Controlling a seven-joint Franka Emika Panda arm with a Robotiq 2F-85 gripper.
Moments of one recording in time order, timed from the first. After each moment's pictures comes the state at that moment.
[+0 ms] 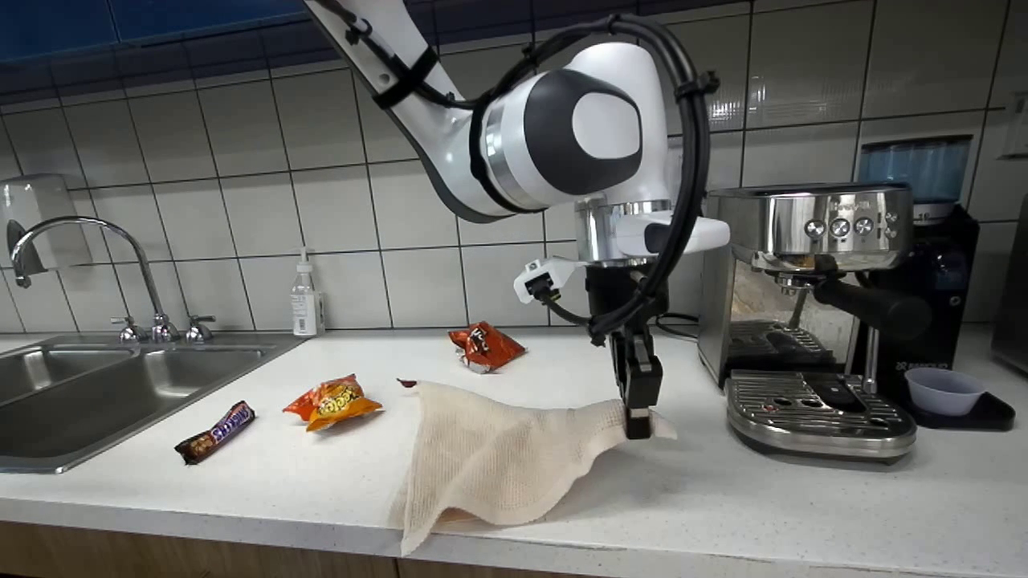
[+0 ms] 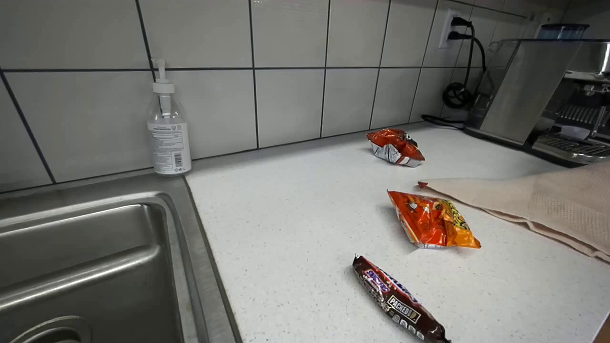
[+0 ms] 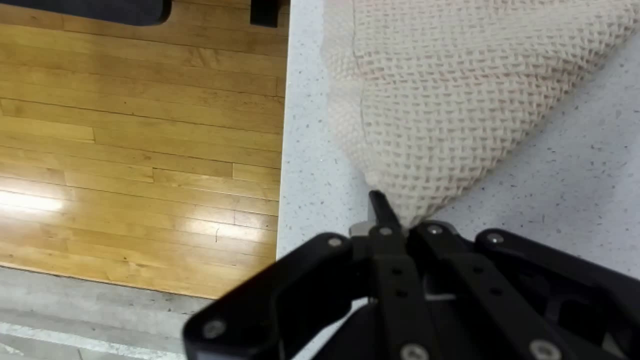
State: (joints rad) arm -0.28 0.18 -0.44 -2.26 -0.08 2.40 0.69
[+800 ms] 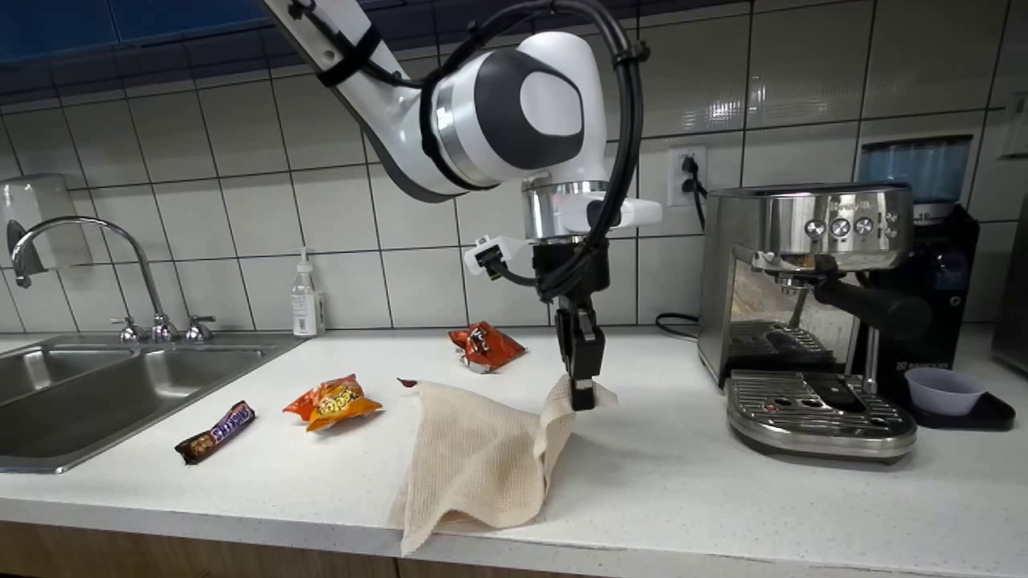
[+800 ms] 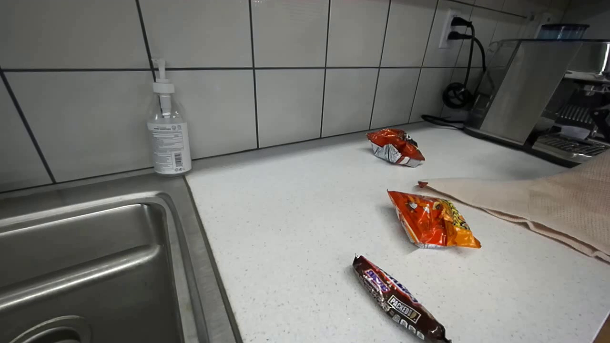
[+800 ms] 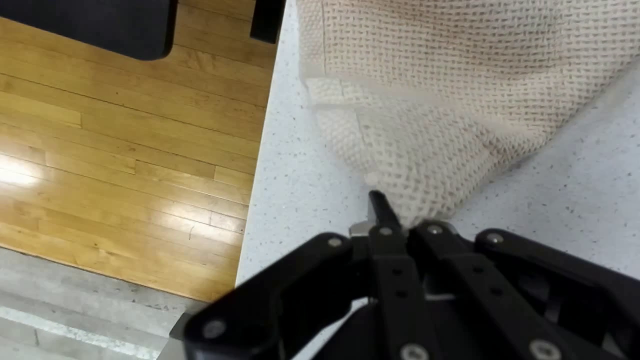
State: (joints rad) arm -0.25 0.08 -0.37 -2.31 -0.12 2.33 0.69
